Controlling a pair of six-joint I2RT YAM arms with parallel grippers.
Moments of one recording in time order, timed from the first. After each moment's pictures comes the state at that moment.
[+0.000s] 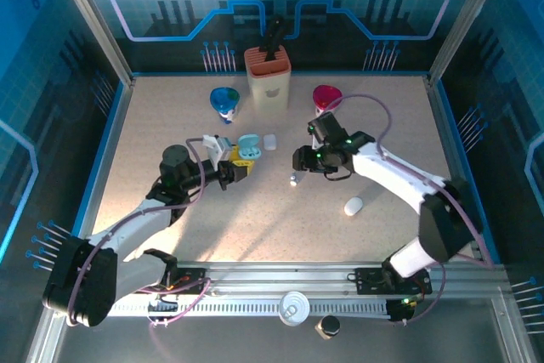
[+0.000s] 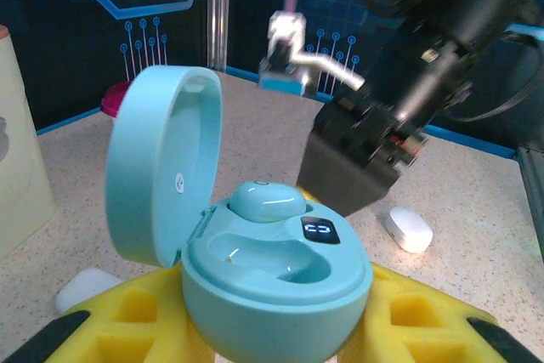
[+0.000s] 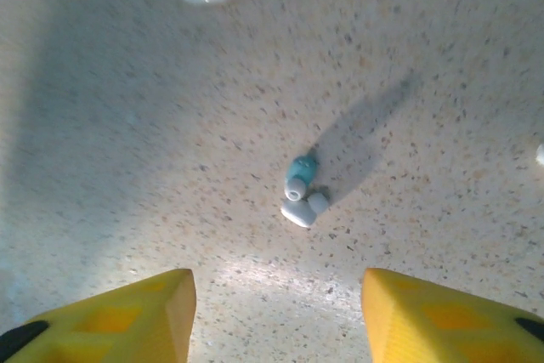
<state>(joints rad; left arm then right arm) -0.28 1.11 0.43 0.55 0.75 -0.01 0.57 1.58 1.16 -0.67 -0.13 0.59</state>
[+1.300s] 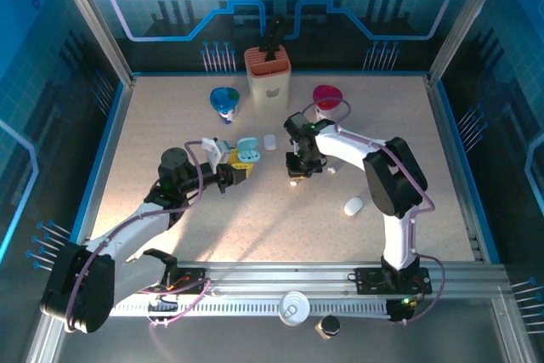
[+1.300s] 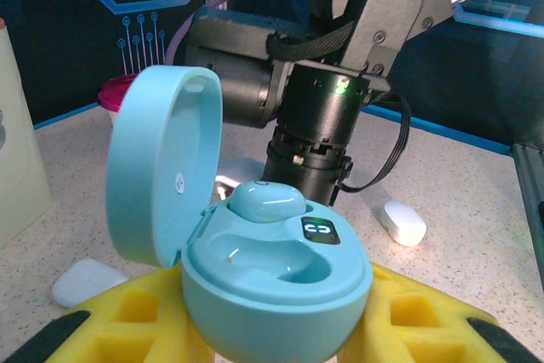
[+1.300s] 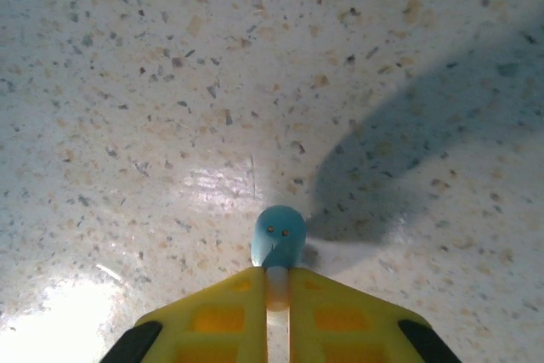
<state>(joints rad) -0.28 1.07 0.42 0.52 0.75 -0.01 0.58 1.96 1.40 -0.83 -0.15 0.53</state>
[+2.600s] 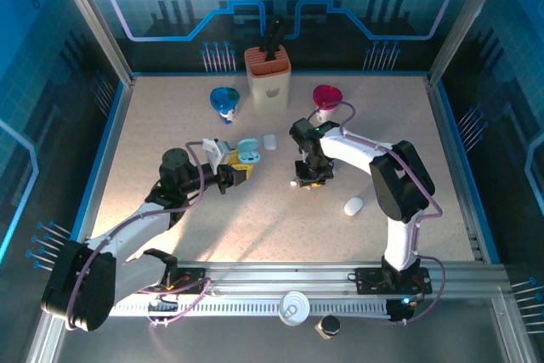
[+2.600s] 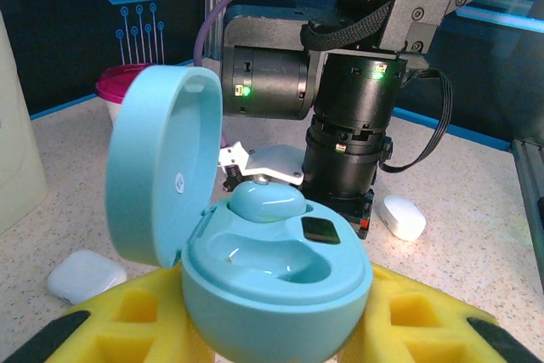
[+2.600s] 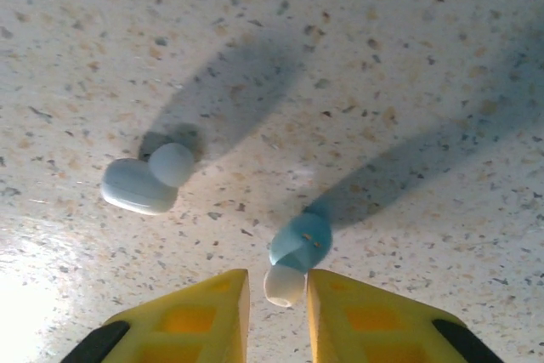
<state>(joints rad) -0.28 1.08 0.41 0.53 0.75 -0.01 0.58 1.92 1.35 -0.97 -0.09 0.49</state>
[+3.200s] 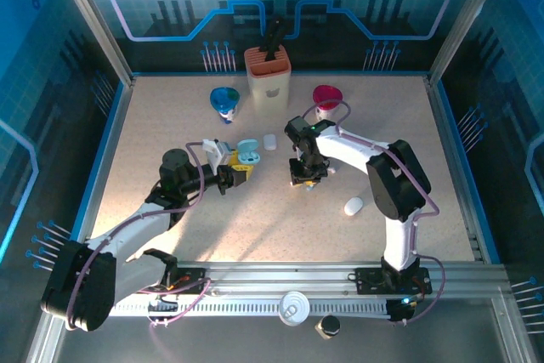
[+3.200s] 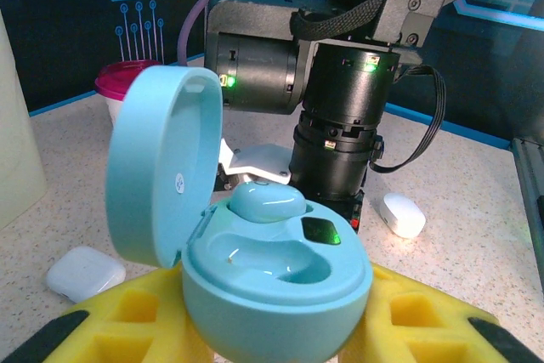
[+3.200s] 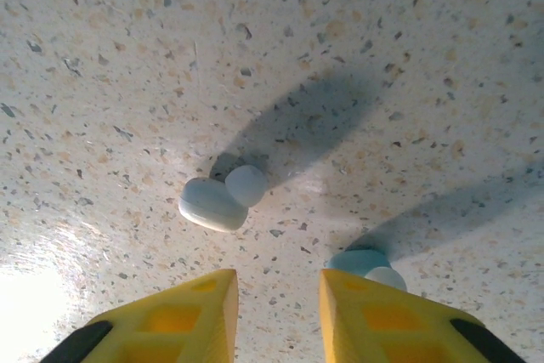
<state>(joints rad) -0.28 1.08 0.40 0.53 0.75 -0.01 0.60 1.94 1.39 -0.95 -0.12 0.49</state>
